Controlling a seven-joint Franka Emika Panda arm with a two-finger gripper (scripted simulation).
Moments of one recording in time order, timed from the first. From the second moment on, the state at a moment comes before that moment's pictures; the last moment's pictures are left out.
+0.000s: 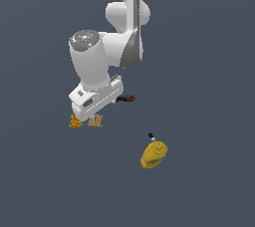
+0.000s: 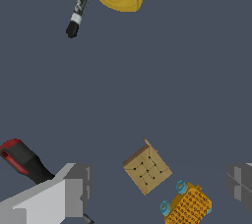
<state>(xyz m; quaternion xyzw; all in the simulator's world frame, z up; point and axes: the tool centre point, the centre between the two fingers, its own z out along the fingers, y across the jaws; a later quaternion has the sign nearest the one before) 0.013 -0.096 0.176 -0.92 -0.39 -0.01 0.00</state>
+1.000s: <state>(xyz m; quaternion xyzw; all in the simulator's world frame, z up) -0.008 -0.137 0.102 -0.82 -0.57 0.00 0.00</state>
